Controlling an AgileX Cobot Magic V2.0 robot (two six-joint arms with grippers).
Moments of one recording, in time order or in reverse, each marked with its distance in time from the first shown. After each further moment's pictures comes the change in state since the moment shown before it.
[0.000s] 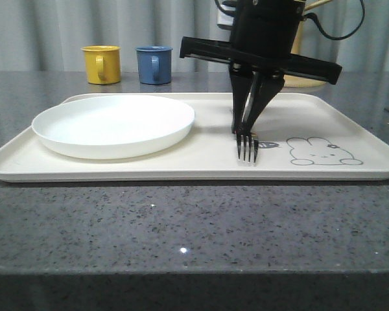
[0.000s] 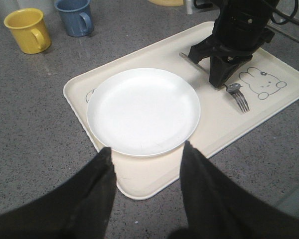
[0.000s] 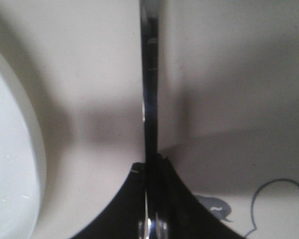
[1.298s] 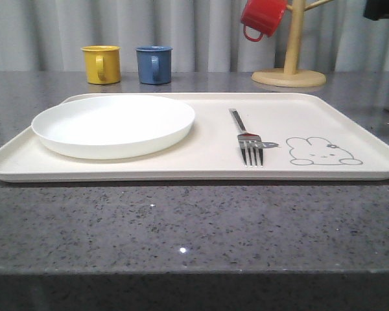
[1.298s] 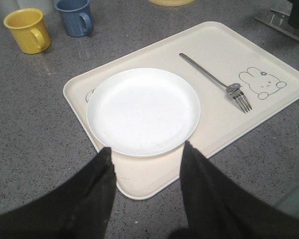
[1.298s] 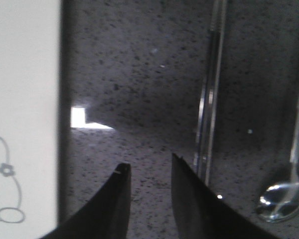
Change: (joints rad) left arm 0.000 0.000 0.000 0.000 0.000 0.000; right arm -0.437 -0.262 0.186 -0.121 0.075 -0.518
